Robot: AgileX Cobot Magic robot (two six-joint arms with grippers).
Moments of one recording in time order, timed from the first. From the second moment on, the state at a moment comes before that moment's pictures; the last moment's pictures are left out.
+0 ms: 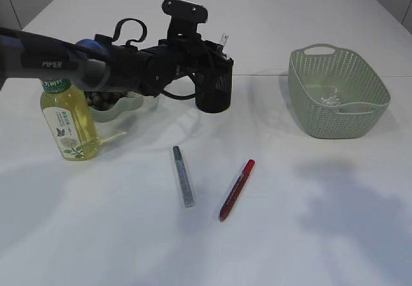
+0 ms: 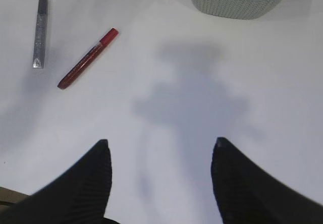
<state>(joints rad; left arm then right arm) -0.52 2.37 -1.72 -0.01 -0.32 0.01 0.39 0.94 -0.98 -0.11 1.09 0.22</state>
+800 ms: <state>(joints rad) -0.52 2.02 -1.73 -0.09 0.80 -0.27 0.39 0.94 -0.98 -0.10 1.10 0.23</state>
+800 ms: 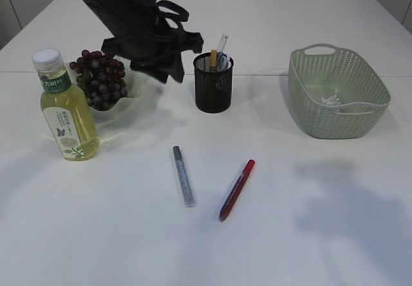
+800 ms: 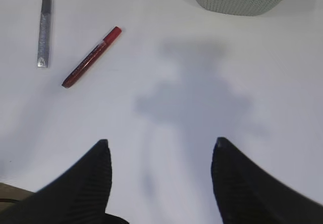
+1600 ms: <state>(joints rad) -0.61 2.20 -1.73 -0.13 1.07 -0.71 0.39 0.94 -0.98 0.01 1.25 0.23</state>
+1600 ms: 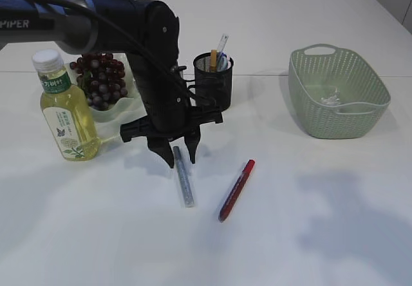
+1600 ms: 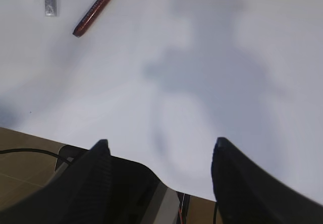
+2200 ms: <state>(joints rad) -0.61 2.26 -1.74 -0.13 1.06 -0.79 0.39 0.94 -0.98 0.04 1.25 0.22</state>
